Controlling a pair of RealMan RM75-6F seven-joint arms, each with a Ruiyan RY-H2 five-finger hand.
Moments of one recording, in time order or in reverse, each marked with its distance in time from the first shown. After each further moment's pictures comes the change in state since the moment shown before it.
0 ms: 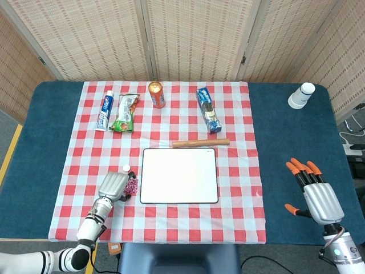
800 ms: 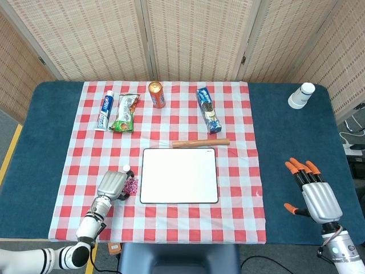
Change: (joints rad) left arm -0.028 -0.003 0.016 0.026 -0.046 0.003 -0.018; right arm 0.008 -0.006 0.005 -0.002 0.020 -0.018 -0.017
